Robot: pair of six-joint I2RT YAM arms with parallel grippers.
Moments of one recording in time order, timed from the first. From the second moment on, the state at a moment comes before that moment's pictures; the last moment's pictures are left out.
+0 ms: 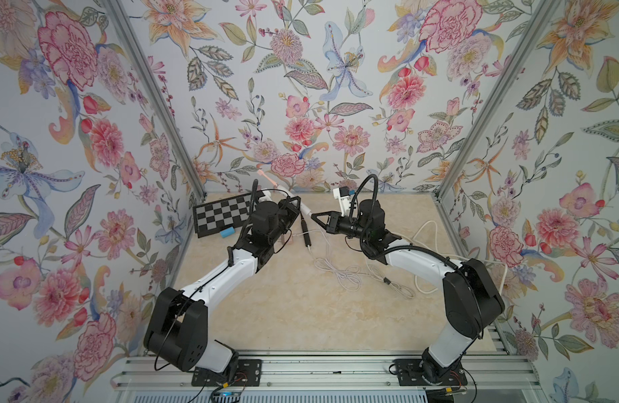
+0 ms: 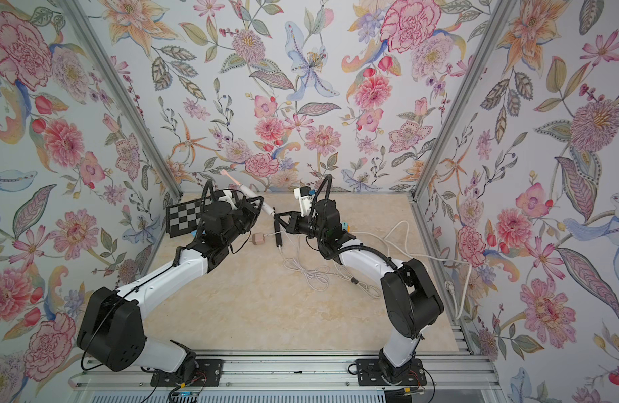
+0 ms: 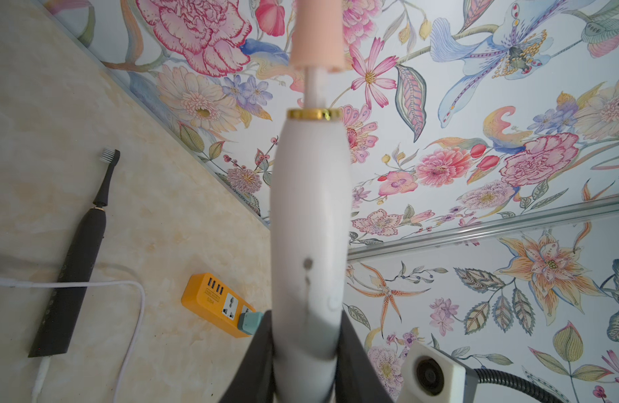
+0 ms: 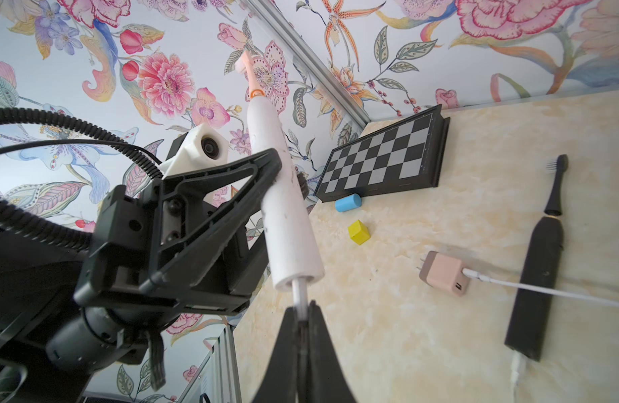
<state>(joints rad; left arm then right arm) -0.47 1.47 1.03 0.28 0.00 -1.21 0.59 1.72 1.19 0.42 -0.57 0.74</state>
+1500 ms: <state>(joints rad) -0.27 1.92 1.40 -0.38 0.02 -1.08 0.59 1.35 0.93 0.06 -0.43 0.52</state>
